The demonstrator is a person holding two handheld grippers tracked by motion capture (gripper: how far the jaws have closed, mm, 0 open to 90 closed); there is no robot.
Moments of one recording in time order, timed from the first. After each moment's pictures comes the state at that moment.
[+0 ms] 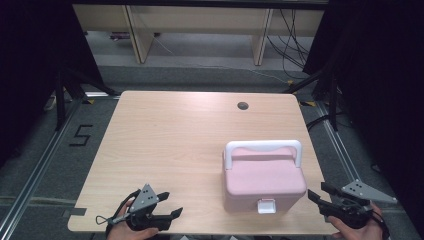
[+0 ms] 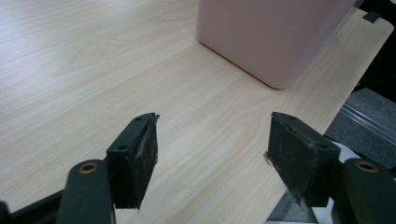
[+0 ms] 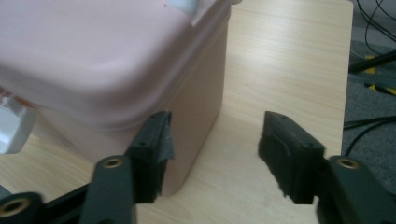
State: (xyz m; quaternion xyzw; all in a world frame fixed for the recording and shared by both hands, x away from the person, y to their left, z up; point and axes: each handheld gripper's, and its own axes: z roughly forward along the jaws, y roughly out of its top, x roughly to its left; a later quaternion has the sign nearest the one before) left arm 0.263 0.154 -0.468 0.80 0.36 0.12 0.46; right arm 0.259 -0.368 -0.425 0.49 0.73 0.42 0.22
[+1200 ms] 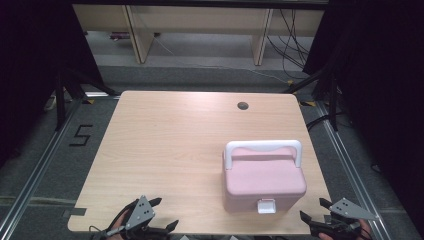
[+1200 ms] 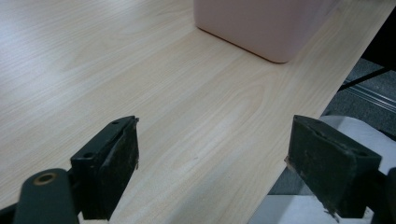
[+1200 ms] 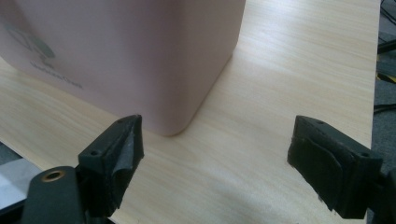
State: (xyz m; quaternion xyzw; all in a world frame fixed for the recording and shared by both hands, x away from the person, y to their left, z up) left arm 0.241 0.162 -0.480 0.82 0.32 0.16 0.45; right arm 0.236 -0.362 -0.475 0.48 0.76 0.38 0.21
